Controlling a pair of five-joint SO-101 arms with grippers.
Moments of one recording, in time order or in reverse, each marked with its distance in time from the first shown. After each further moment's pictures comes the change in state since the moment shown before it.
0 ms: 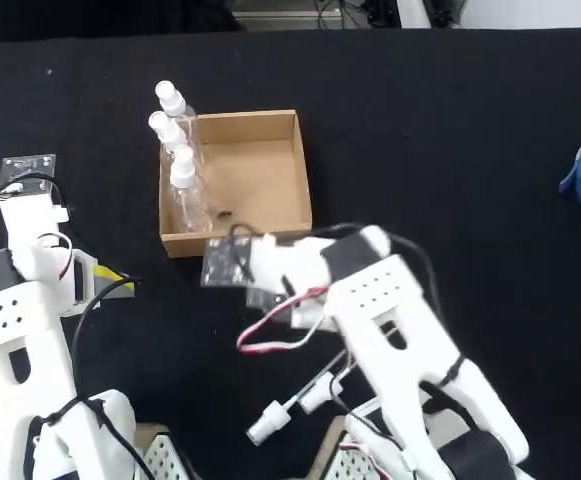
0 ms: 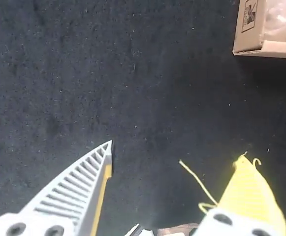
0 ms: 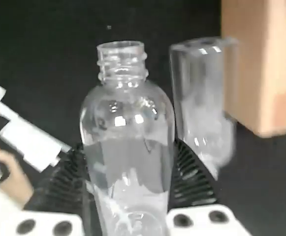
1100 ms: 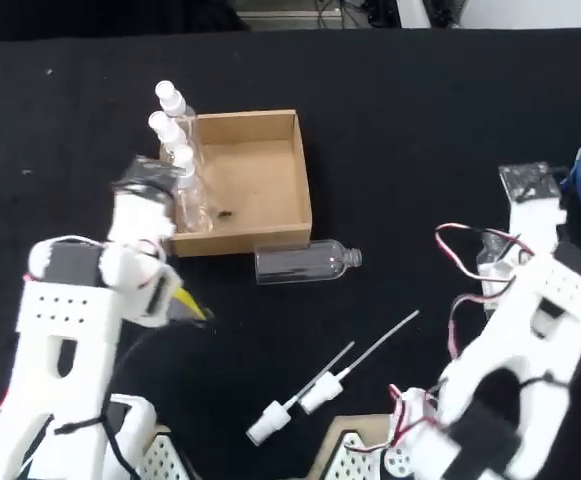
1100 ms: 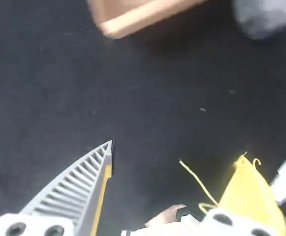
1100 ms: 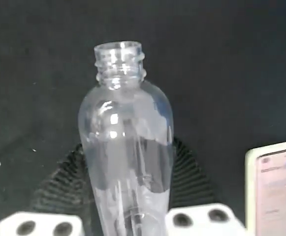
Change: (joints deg) left arm 28.3 0.0 1.5 1.8 0.0; right arm 65.8 12.8 1.6 -19.3 -17.2
